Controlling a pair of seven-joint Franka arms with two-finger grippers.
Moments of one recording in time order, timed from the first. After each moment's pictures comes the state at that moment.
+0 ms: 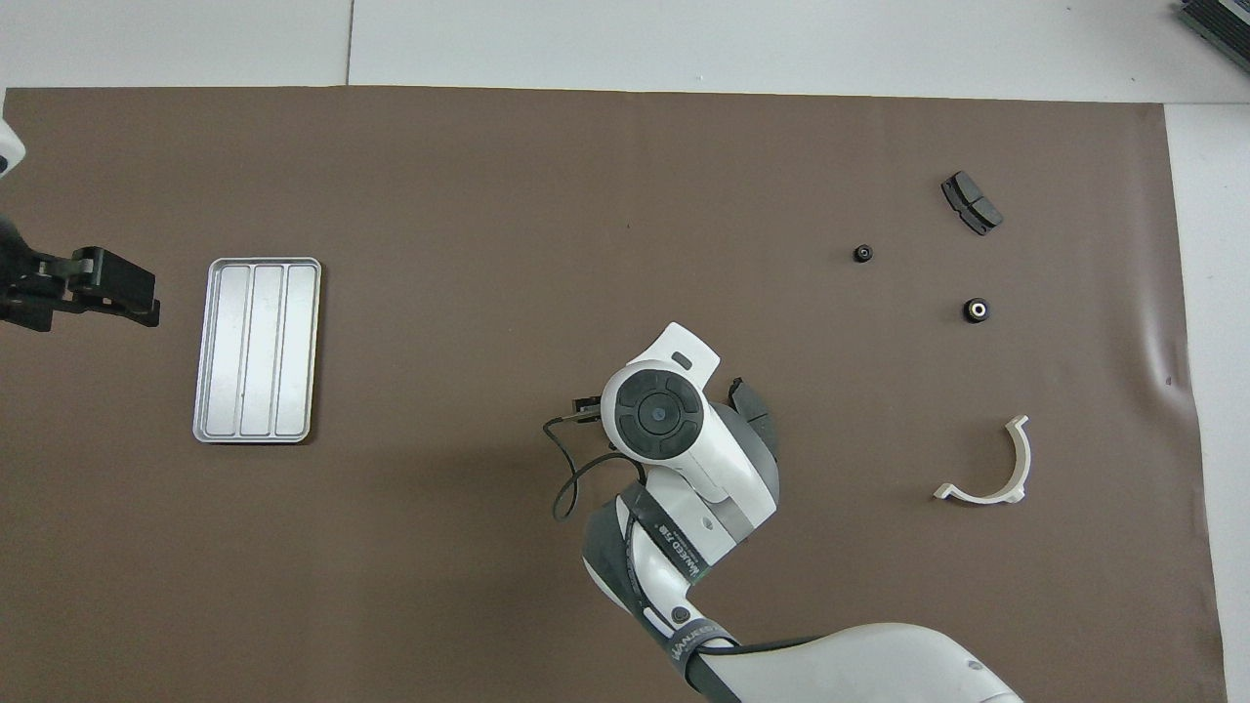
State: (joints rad) left arm -0.15 0.06 0.07 -1.48 0.01 1.47 -0.05; right arm 0.73 0.40 -0.09 -1.95 -0.02 2.45 0.56
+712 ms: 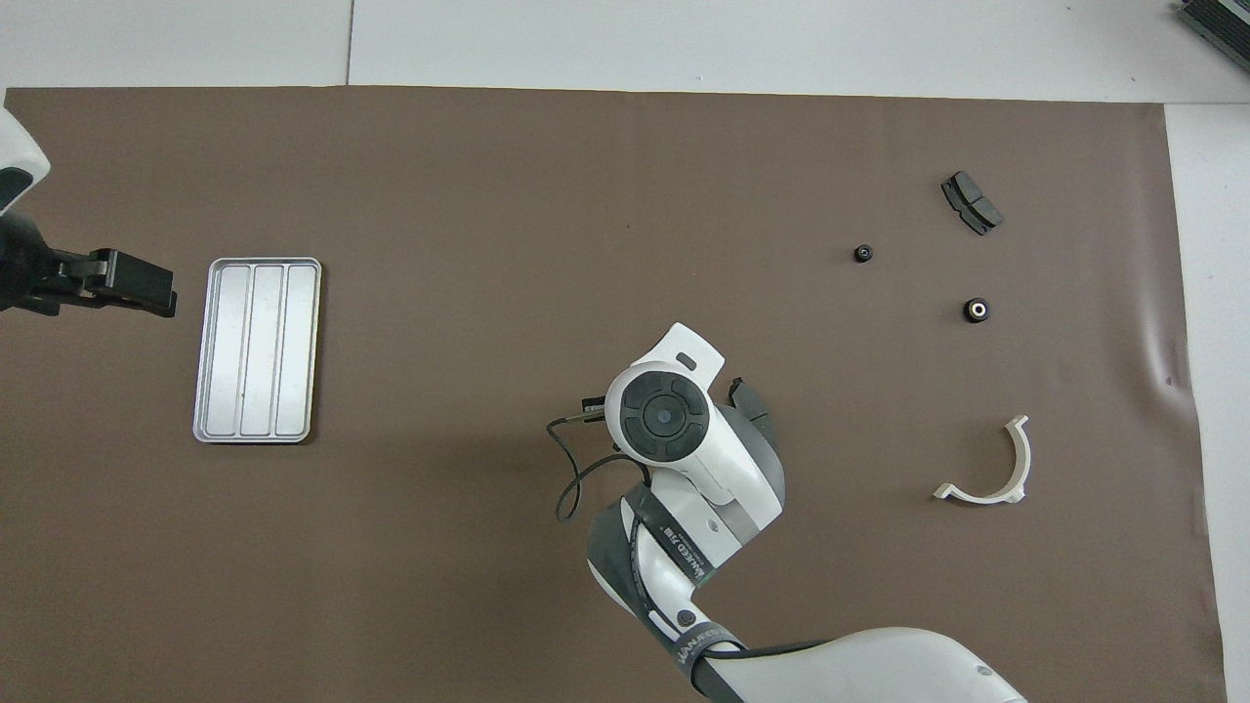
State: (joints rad) left arm -0.15 0.03 0.08 -1.55 0.01 1.58 0.00; right arm 0.73 0.39 -0.09 -1.96 -0.03 2.46 0.56
